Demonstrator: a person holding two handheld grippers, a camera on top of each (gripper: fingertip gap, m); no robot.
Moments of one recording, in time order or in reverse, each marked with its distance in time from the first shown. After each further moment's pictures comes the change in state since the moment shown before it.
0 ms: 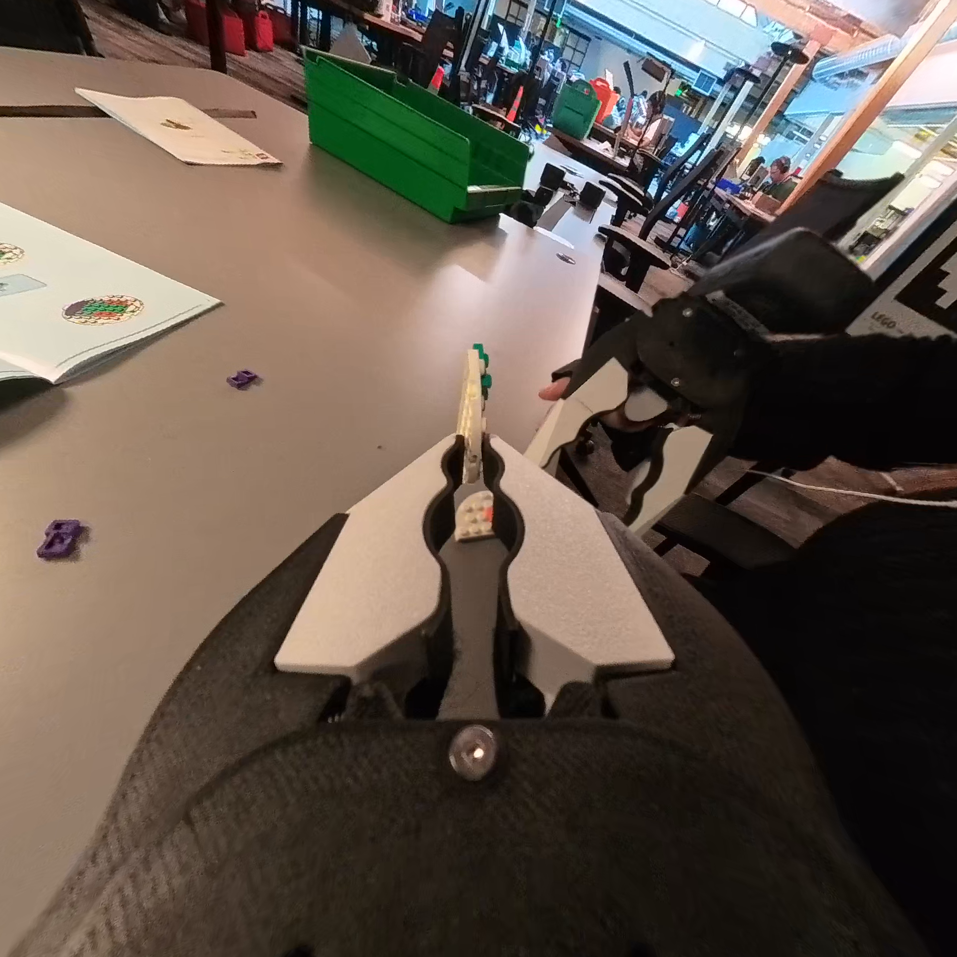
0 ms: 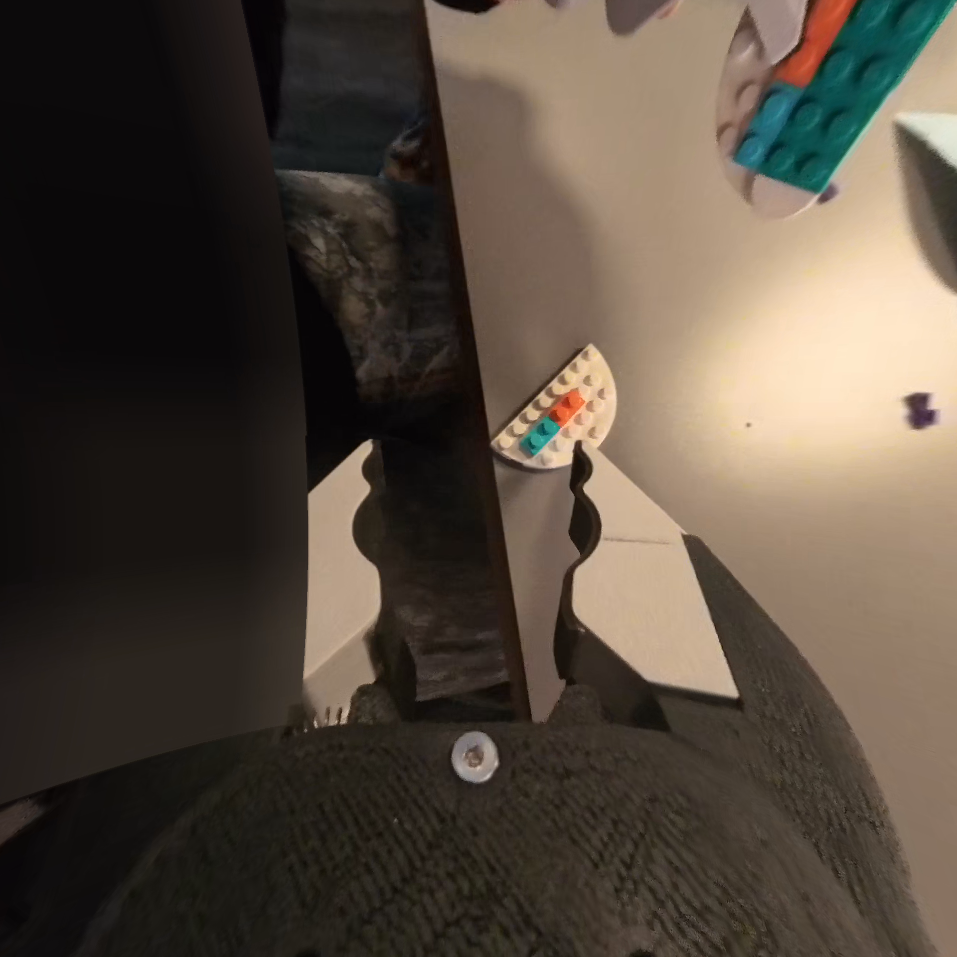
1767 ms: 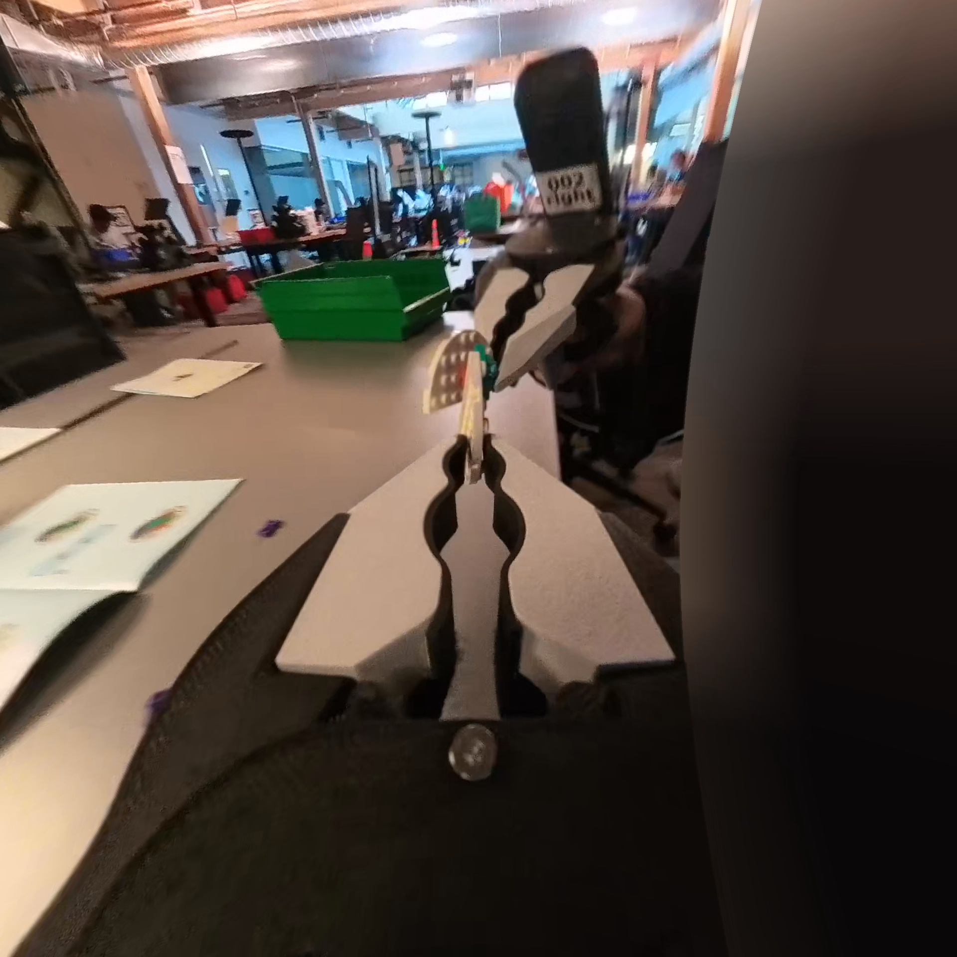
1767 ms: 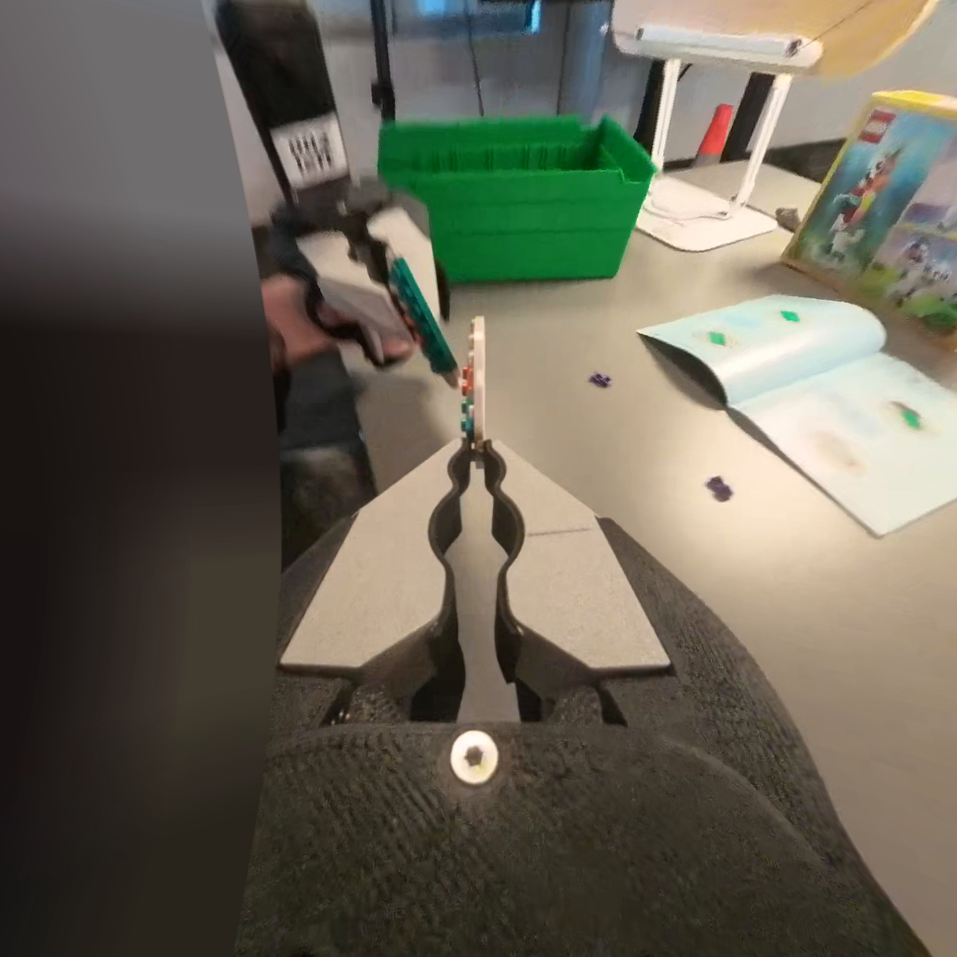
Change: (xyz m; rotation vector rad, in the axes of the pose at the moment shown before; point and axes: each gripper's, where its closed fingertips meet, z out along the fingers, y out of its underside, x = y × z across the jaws) left arm 0.027 -0.012 -0.017 0.193 0.122 0.445; right arm 0.067 -0.072 -0.059 0.444 0.088 0.264
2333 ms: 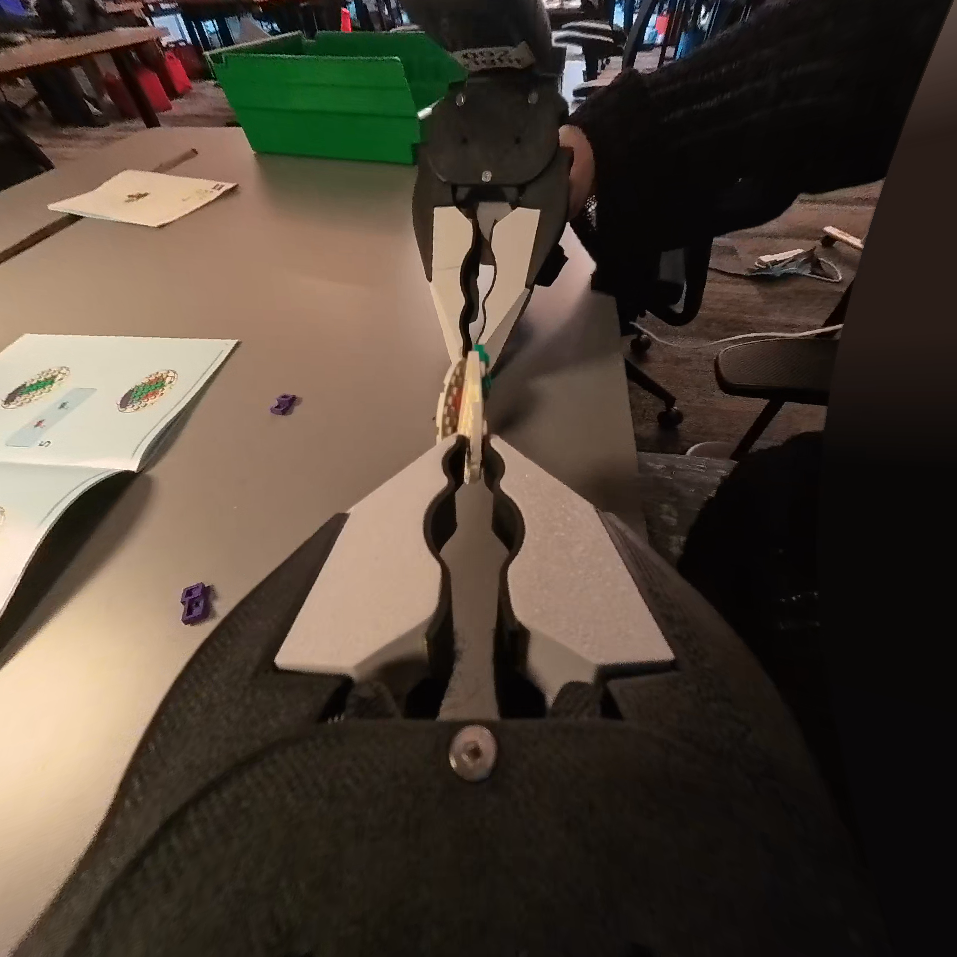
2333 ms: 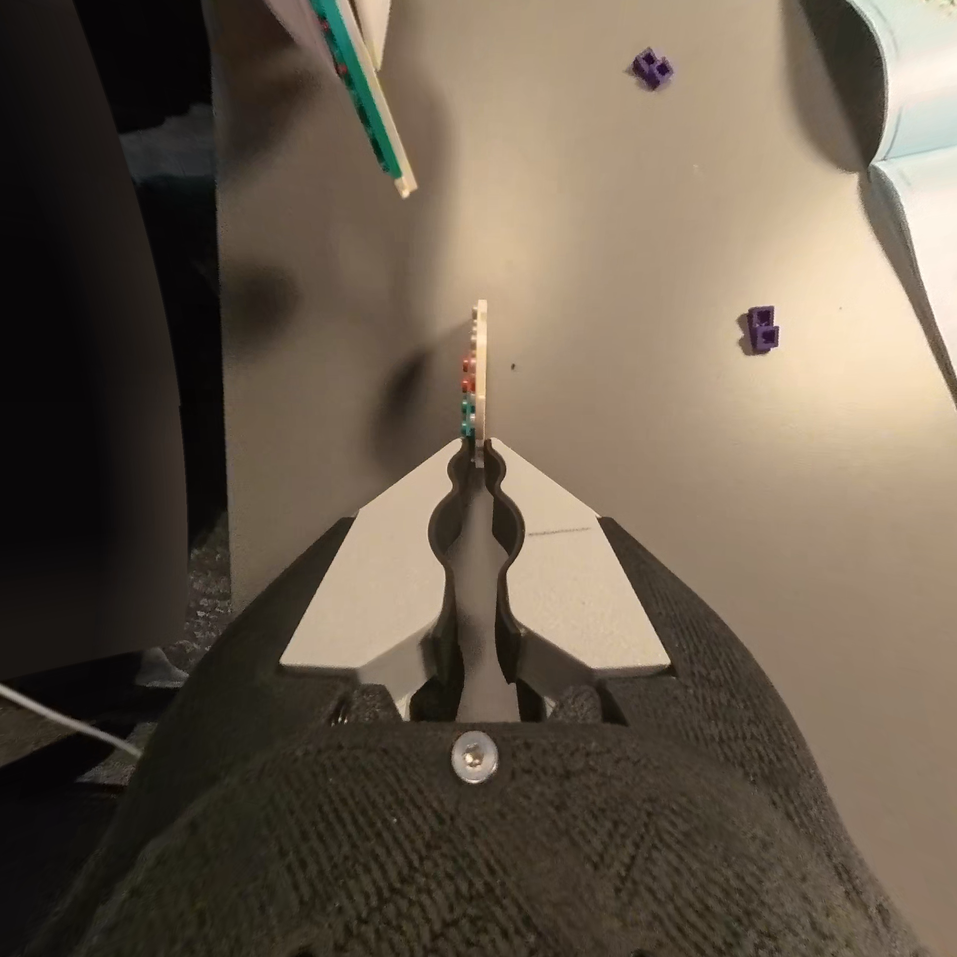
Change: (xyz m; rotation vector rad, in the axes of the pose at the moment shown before) left arm -0.034 0.060 0.007 -0.308 -0.005 -0.064; right arm 0.062 0.103 0.022 -0.509 -0.202 -0.084
